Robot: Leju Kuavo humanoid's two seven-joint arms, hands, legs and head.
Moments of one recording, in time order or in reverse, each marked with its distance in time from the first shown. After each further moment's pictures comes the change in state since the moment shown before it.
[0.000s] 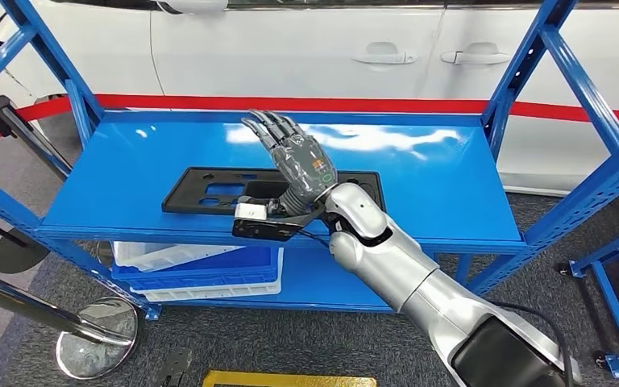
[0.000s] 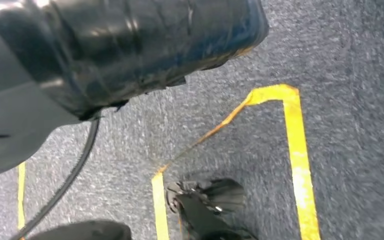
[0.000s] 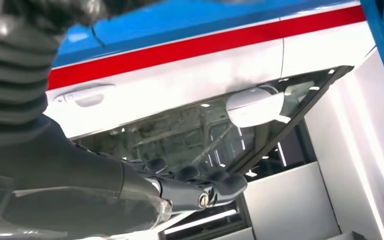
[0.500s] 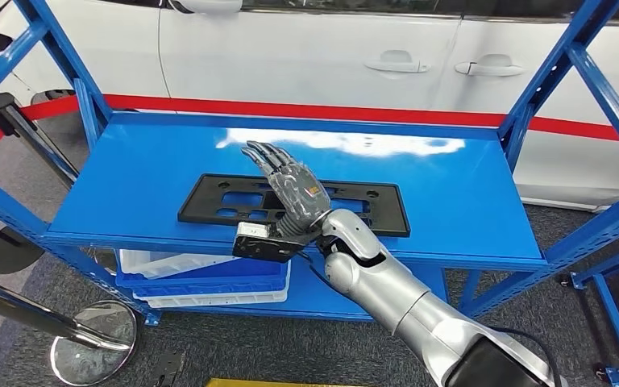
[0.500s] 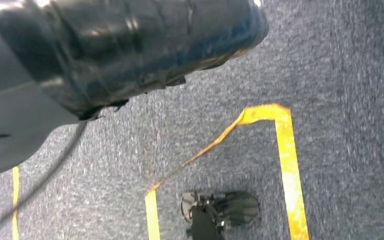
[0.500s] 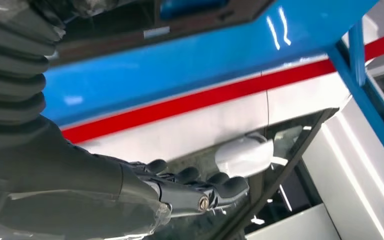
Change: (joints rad) left arm 0.004 0.002 -0.011 0.000 -0.006 -0.002 -0.007; right arm 0.098 0.020 0.001 0.015 -0.138 0.018 -0.062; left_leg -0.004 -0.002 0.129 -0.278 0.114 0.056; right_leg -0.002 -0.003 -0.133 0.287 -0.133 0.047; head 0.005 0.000
